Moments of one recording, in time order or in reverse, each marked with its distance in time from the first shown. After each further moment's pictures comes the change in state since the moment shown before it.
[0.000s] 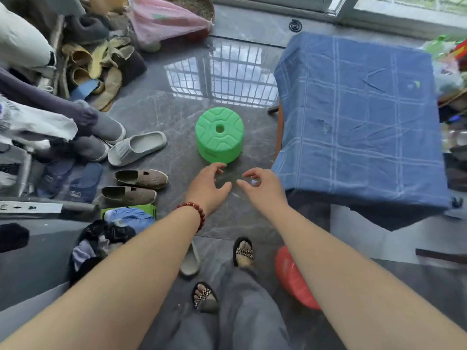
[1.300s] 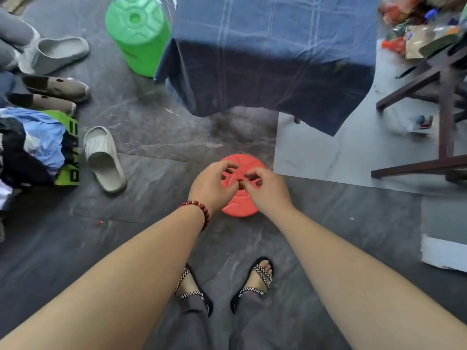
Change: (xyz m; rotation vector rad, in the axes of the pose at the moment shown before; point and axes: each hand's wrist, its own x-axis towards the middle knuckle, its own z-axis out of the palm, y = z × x) left_hand -0.215 0.036 0.417 0.021 -0.036 0.067; right_hand -0.196 0.422 -0.071 0.014 -0.055 0.004
